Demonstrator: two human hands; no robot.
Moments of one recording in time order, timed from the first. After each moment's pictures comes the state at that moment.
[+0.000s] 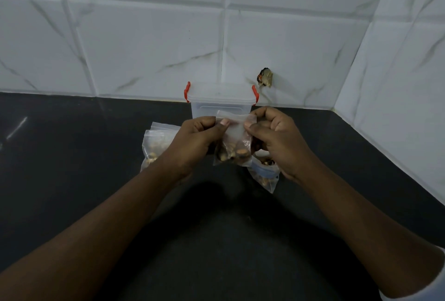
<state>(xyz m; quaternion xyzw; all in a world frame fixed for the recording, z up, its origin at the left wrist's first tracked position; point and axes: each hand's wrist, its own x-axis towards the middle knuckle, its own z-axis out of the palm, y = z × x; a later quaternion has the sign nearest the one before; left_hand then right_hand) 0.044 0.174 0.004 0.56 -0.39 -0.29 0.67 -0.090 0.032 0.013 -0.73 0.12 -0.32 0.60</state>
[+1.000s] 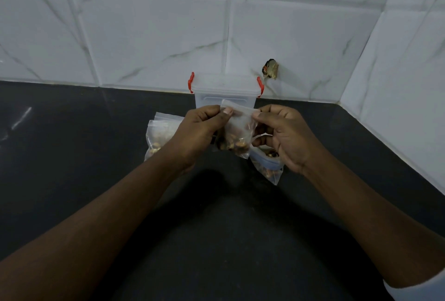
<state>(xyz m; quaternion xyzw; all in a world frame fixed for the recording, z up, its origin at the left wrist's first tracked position) 0.047 0.176 0.004 0.58 -0.40 -0.27 0.66 -0.091 0.025 0.012 -0.69 0.15 -0.27 0.65</state>
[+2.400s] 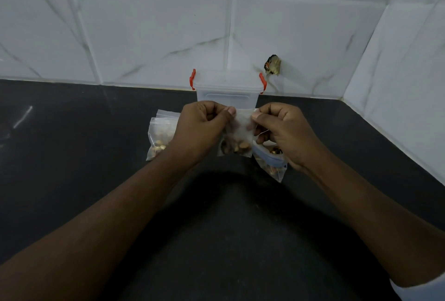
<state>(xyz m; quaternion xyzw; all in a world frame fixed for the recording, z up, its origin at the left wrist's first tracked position) 0.049 0.168 -0.004 0.63 -0.40 -0.11 0.66 -0.088 0.027 0.007 -0.77 0.16 -0.31 0.54</state>
